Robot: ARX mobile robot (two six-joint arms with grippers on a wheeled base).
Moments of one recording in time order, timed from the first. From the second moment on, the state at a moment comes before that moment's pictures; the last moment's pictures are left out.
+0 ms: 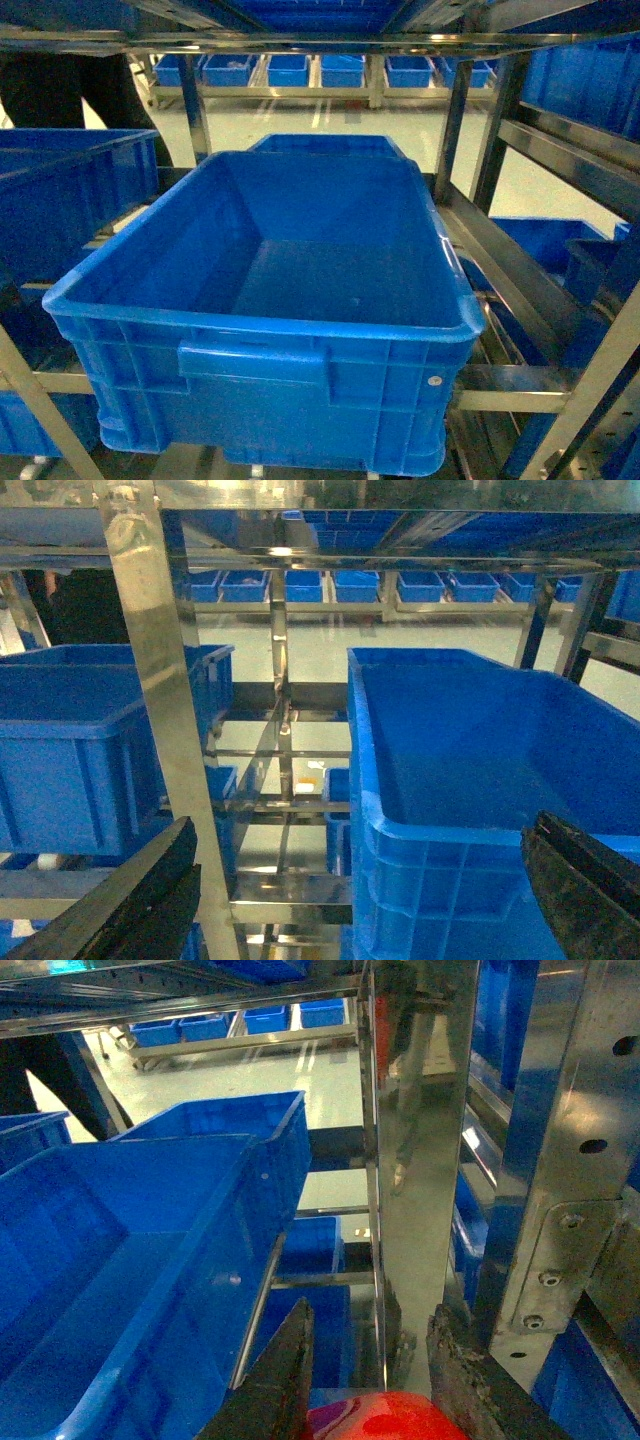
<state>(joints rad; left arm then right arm) 0.00 0.01 0.01 0.00 0.00 0.00 0.00 1.06 0.25 0.66 -0.01 0.14</state>
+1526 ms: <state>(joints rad) 0.00 0.01 0.01 0.00 0.00 0.00 0.00 1.06 0.25 0.66 -0.01 0.14</state>
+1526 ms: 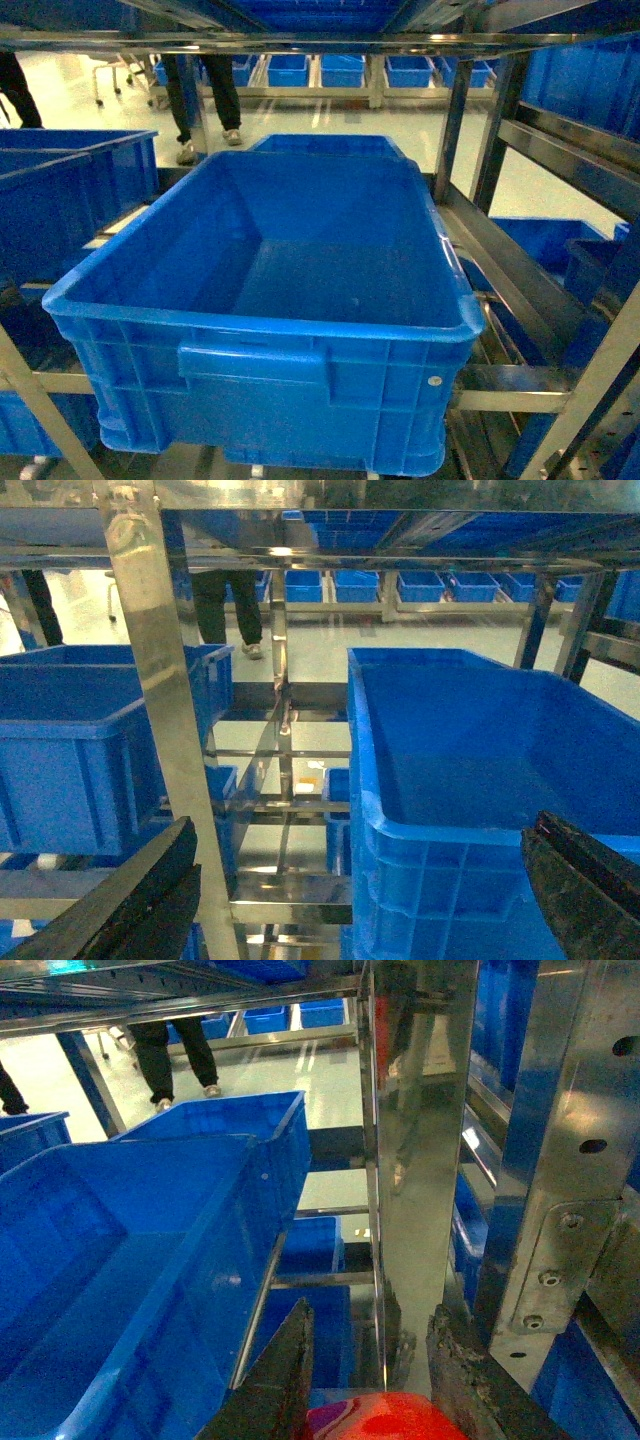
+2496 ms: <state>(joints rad) 0.00 0.01 0.01 0.00 0.00 0.00 0.00 1.06 0.25 0.66 -0.01 0.14</state>
